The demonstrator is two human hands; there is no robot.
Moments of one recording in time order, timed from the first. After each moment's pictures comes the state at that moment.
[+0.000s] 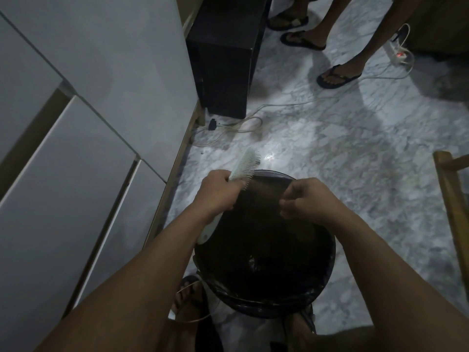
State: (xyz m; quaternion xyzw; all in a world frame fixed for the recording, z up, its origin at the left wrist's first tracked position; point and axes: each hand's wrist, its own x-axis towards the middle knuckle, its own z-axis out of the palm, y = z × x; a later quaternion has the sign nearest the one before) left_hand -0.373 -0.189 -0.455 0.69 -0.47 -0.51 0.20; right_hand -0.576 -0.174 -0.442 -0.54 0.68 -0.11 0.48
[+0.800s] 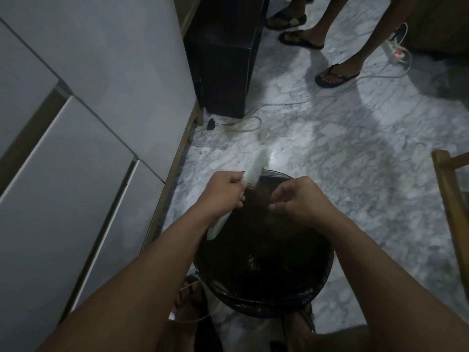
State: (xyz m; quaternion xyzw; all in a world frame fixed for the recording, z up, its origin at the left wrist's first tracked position) left_hand -0.382 -0.185 -0.456 0.64 -0.47 -0.56 0.24; right_hand -0.565 -0.172 -0.444 -0.60 0.67 -0.11 0.42
